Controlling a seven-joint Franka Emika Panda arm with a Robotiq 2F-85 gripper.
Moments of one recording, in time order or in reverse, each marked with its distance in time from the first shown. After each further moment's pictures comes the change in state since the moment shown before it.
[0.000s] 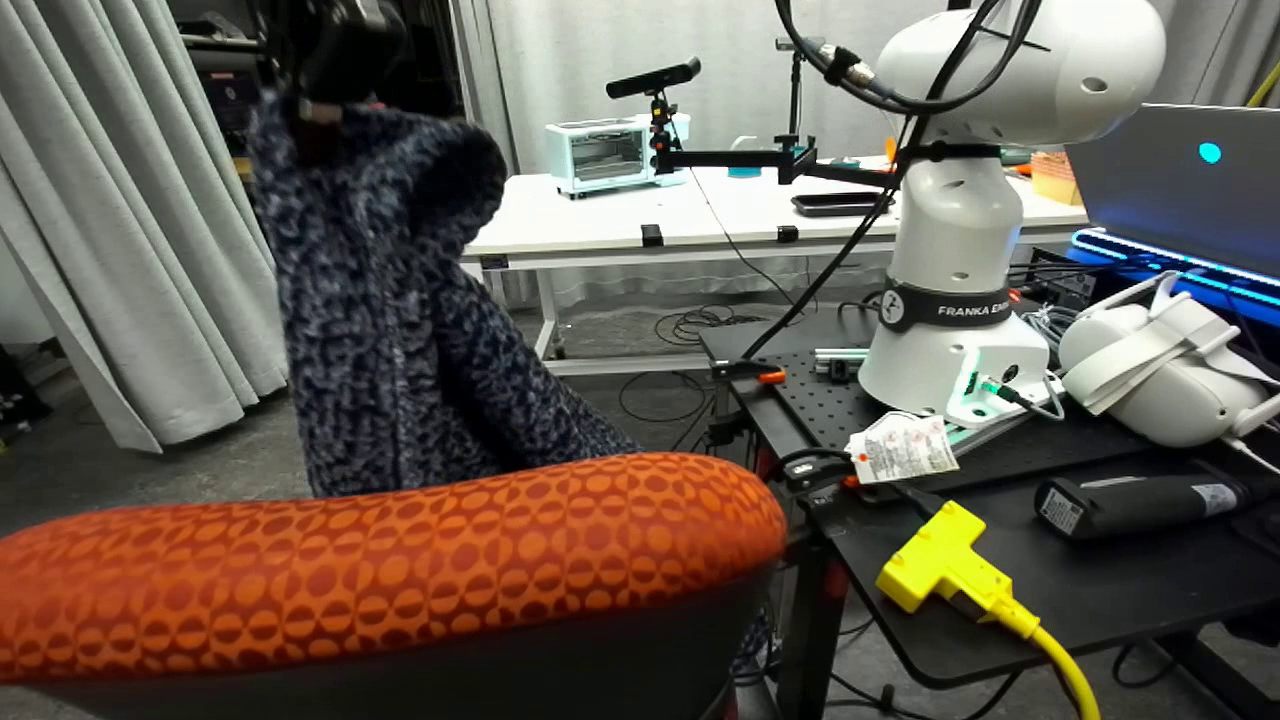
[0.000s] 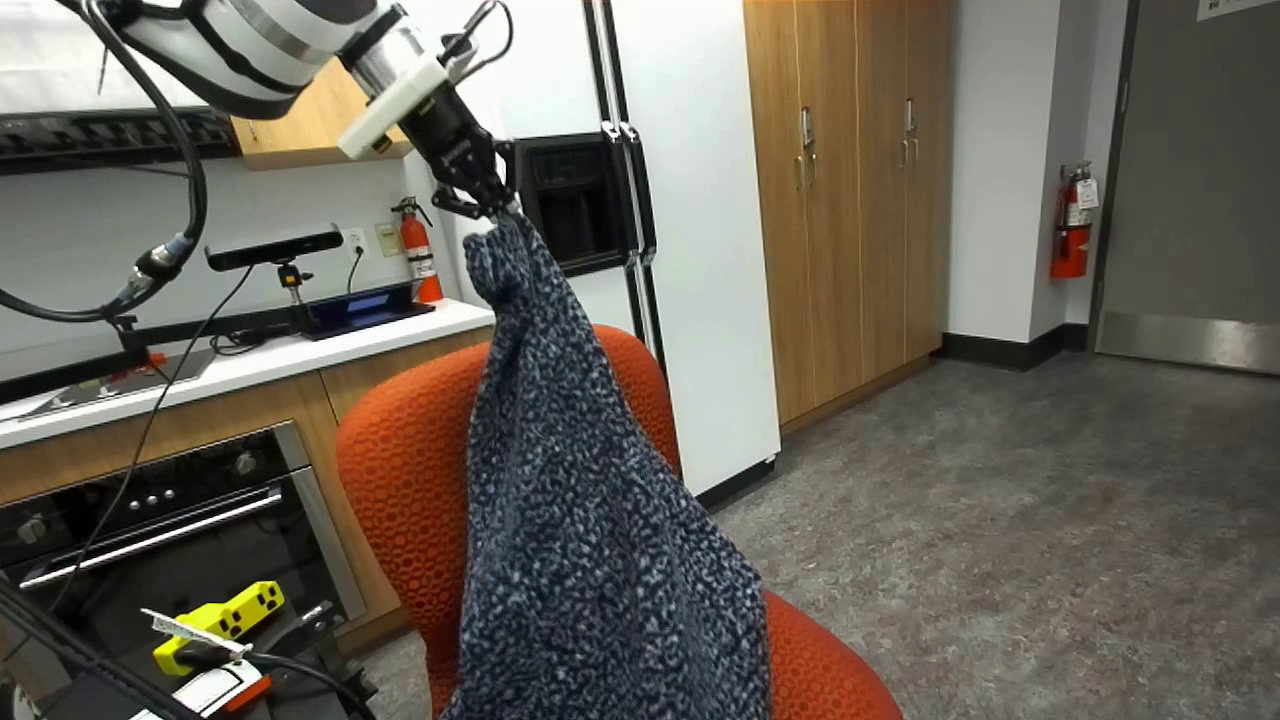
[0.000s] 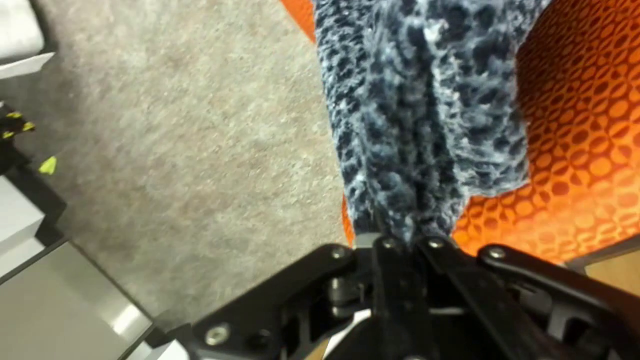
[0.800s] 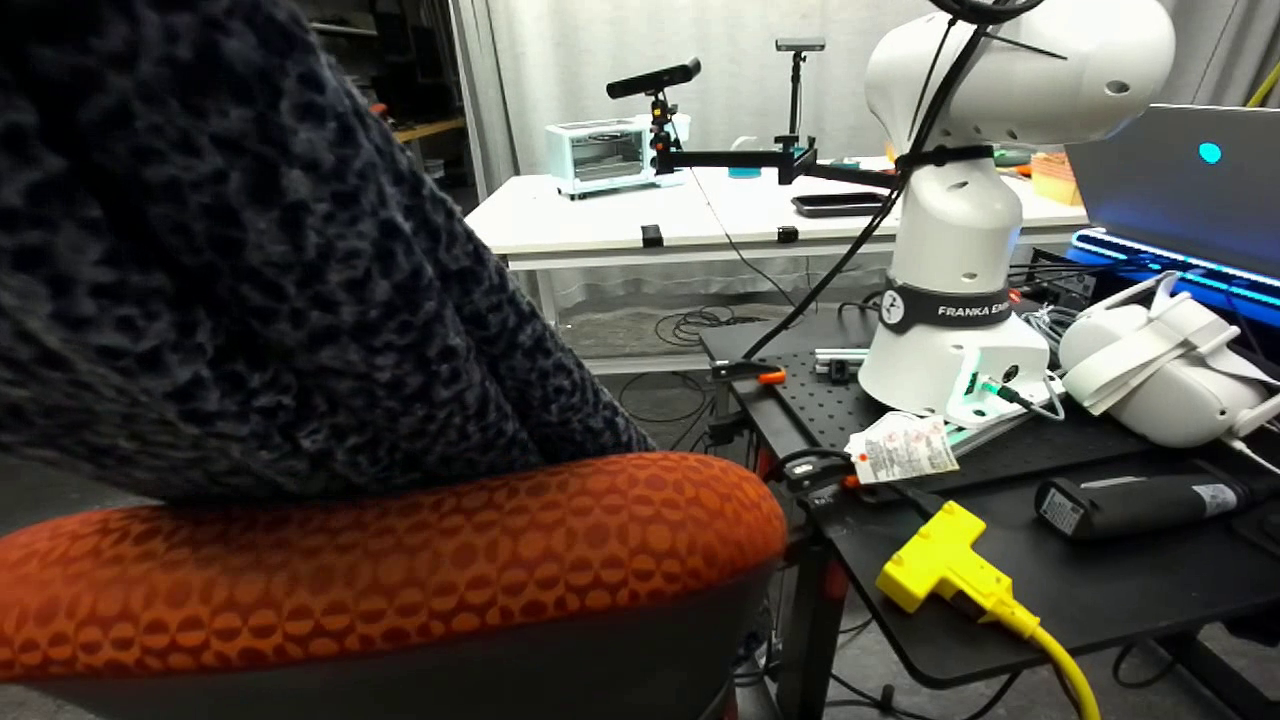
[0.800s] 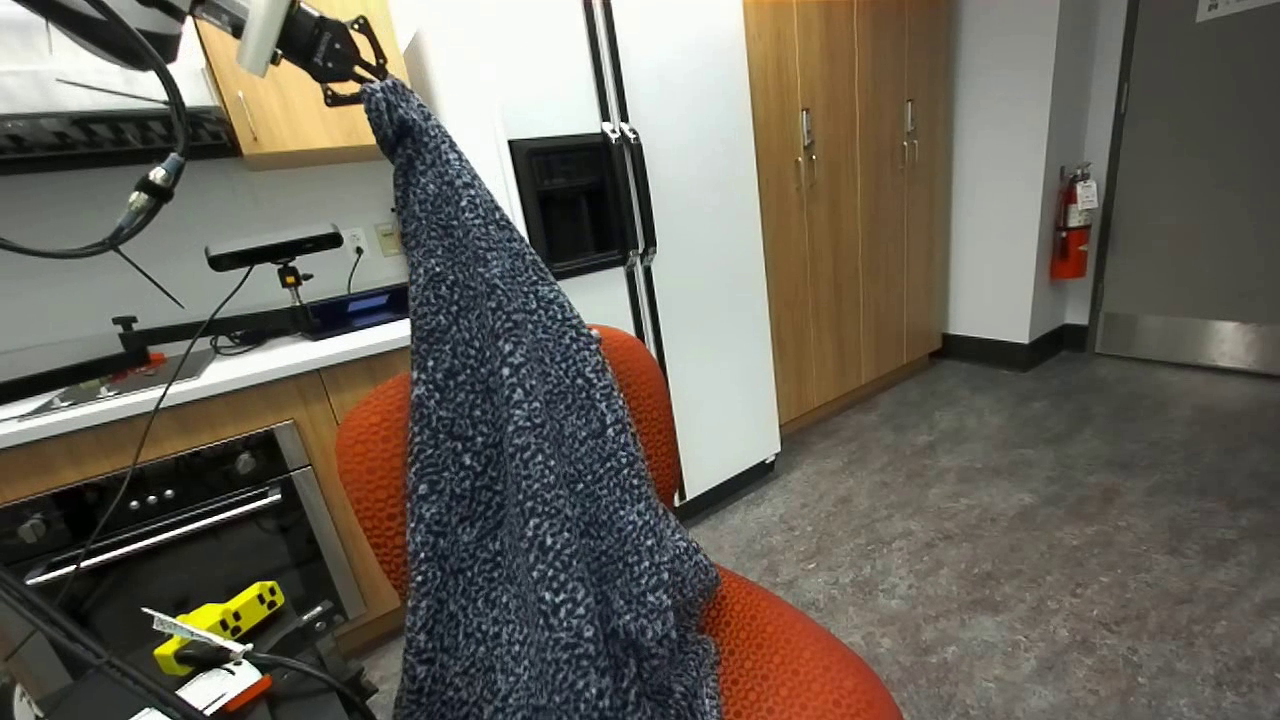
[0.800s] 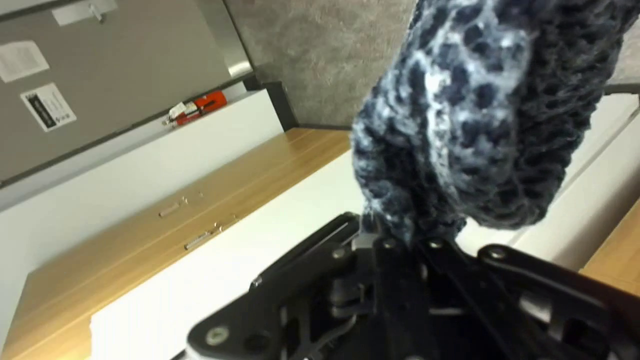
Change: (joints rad) arm 0.149 0.097 0.282 0.397 -0.522 -0.071 0.241
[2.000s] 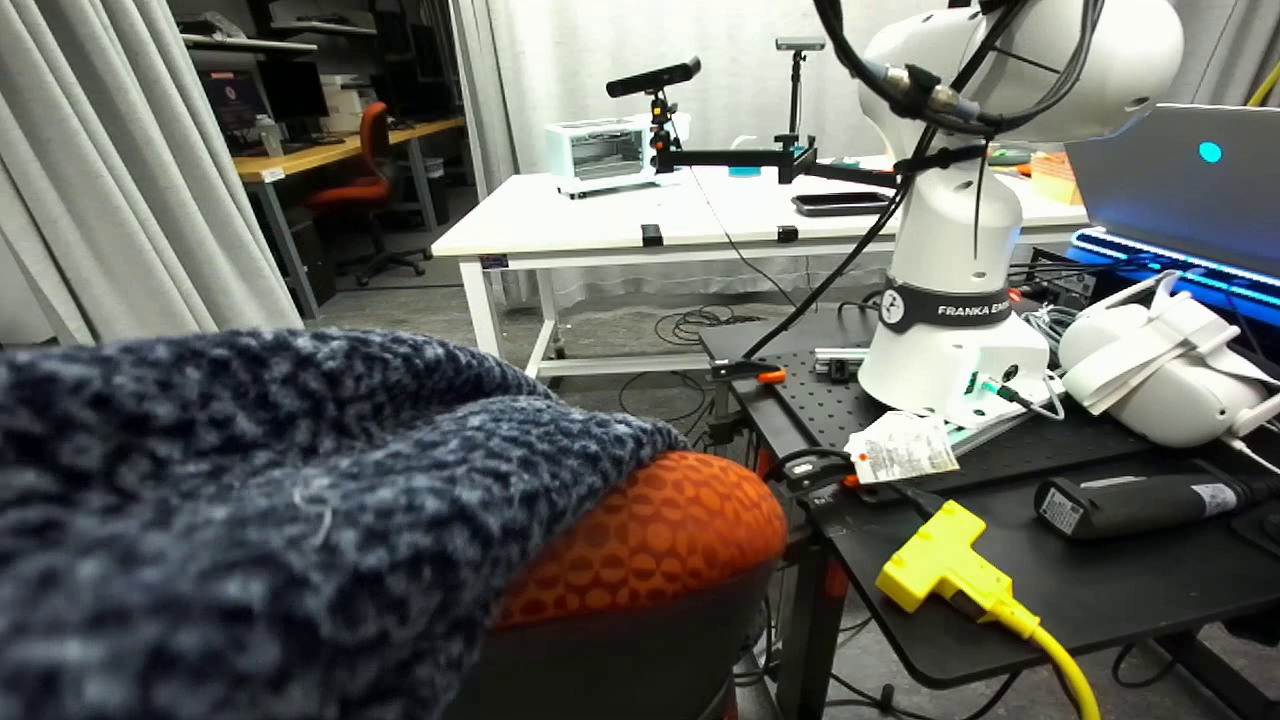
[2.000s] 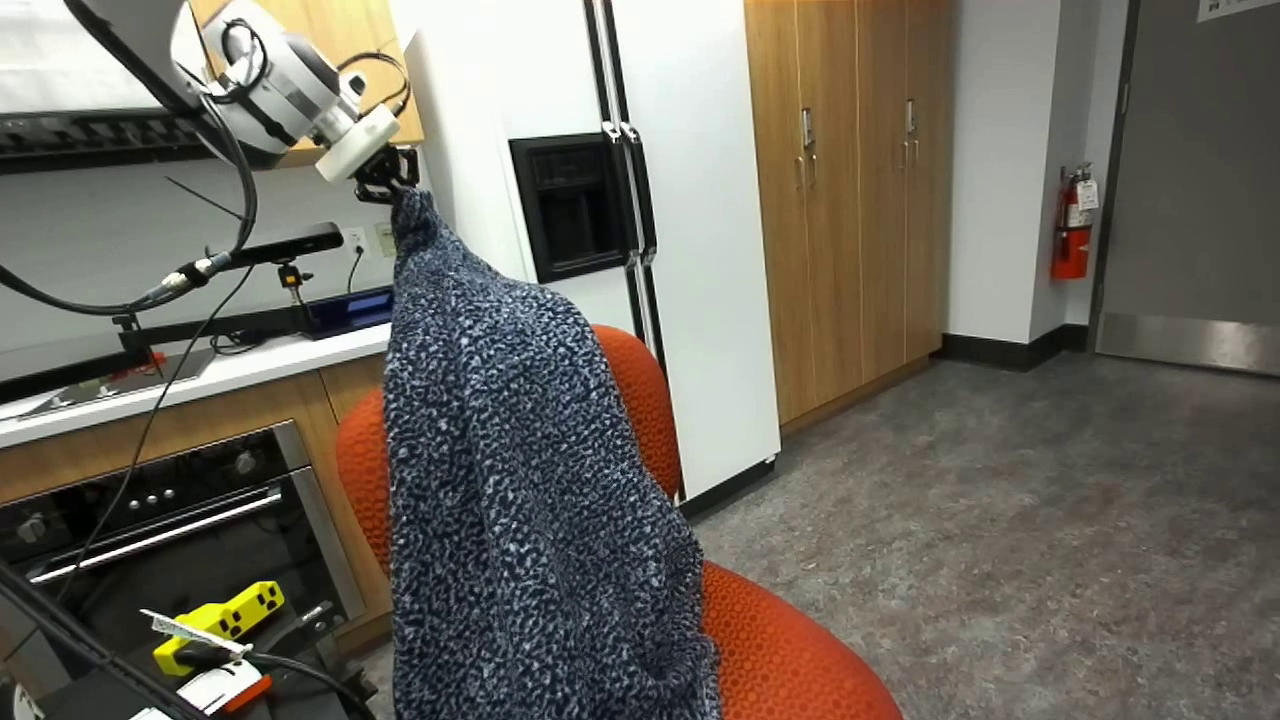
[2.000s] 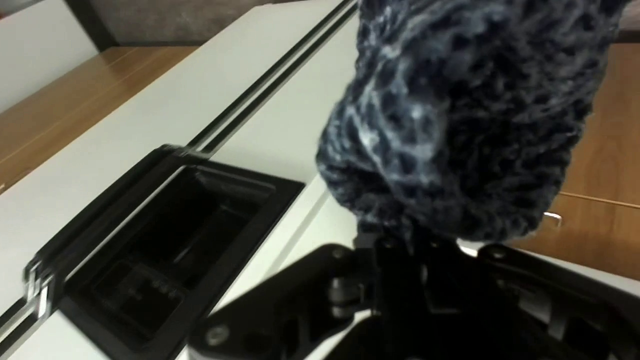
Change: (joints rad) arm 0.162 0.487 -0.107 0.248 0.150 0.291 -0.116
